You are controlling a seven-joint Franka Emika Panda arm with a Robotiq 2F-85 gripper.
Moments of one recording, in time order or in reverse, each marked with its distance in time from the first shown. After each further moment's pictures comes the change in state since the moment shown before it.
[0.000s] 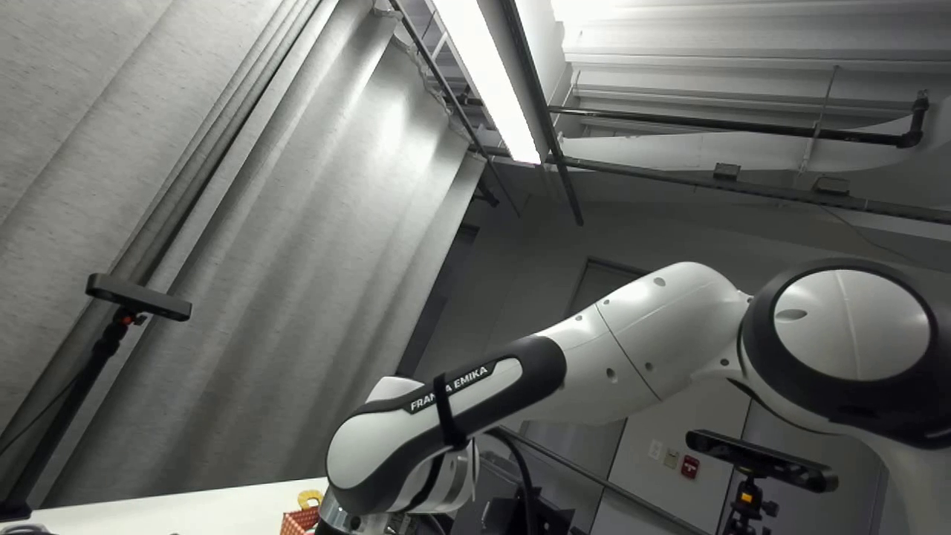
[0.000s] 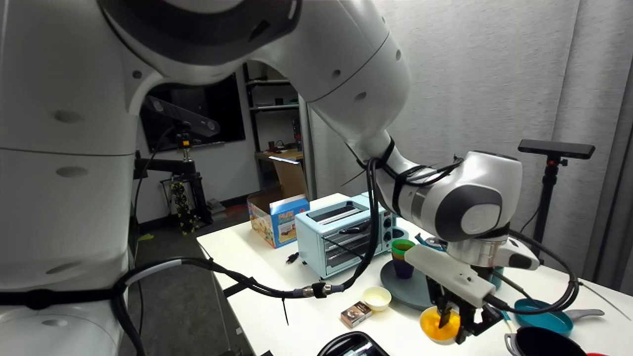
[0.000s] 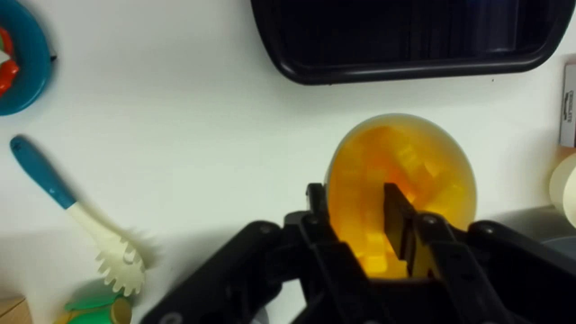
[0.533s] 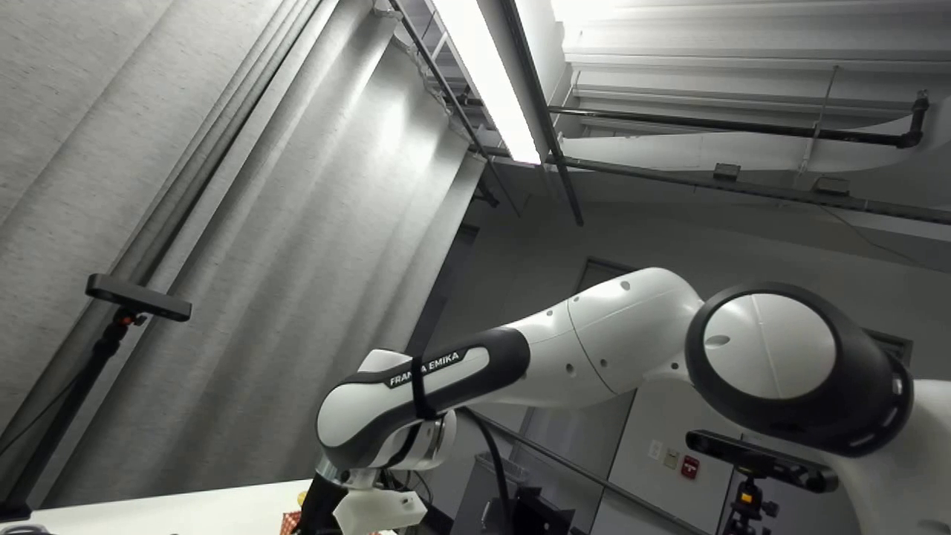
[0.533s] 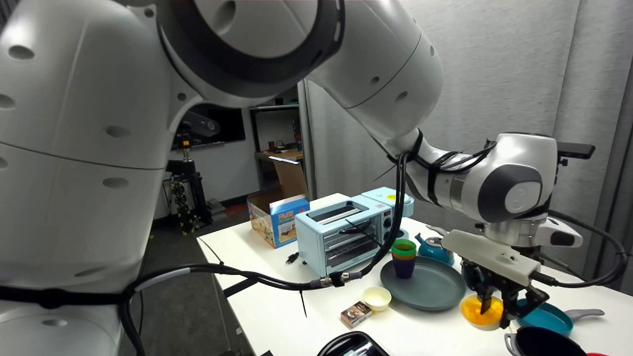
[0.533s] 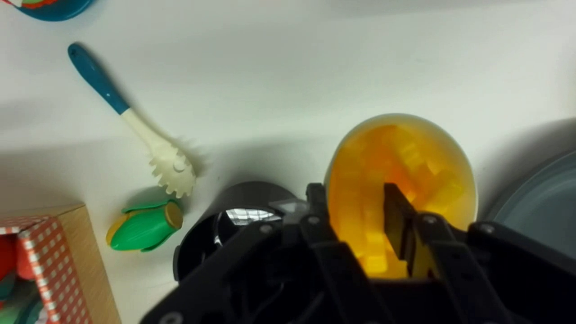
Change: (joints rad) arm 0.002 0.123 -0.040 0.251 -0.051 -0.063 0.037
